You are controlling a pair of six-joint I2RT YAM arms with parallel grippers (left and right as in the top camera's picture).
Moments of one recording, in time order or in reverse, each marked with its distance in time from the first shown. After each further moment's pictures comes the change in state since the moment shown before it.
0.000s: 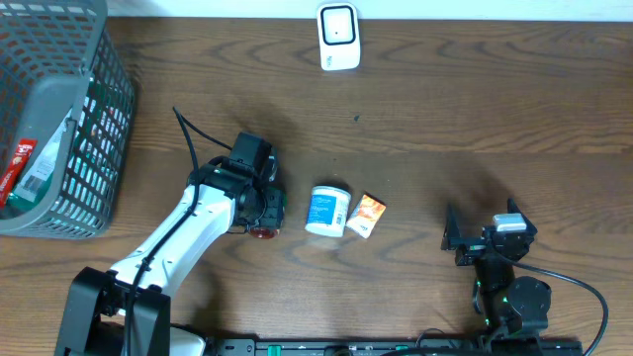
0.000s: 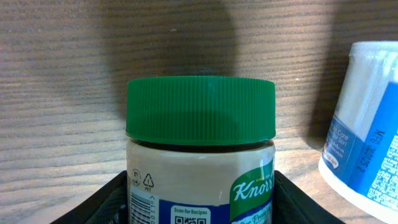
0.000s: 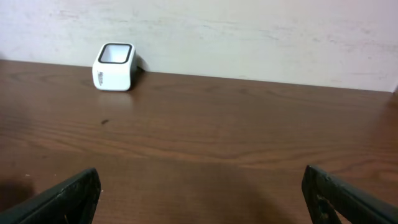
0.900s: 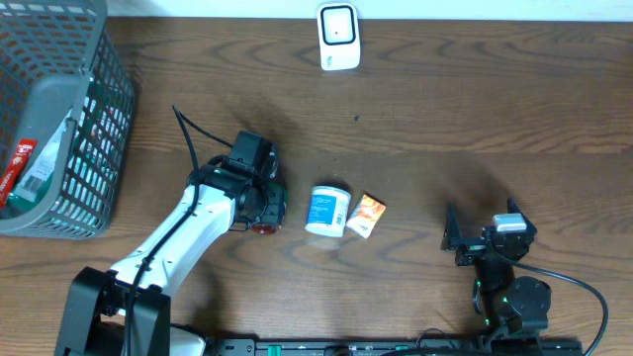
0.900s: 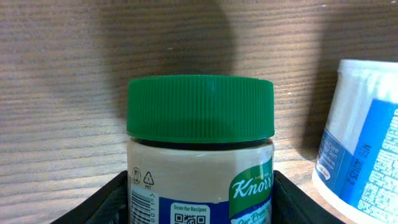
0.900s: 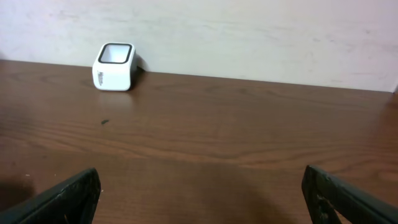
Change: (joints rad) left arm 0.000 0.000 0.000 0.036 0.000 0.000; right arm 0.000 0.000 0.000 0.000 0.000 0.000
